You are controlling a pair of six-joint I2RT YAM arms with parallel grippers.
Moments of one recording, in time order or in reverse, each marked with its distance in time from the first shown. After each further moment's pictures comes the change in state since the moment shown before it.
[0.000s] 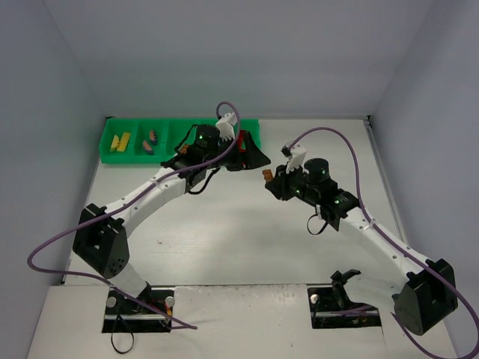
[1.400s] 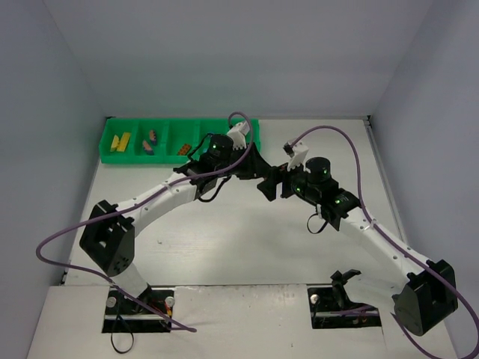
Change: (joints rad) left arm -0.095 0.041 -0.032 0.070 -0.086 -0.035; right arm 0.000 -0.002 0.005 0.037 -0.007 0.031
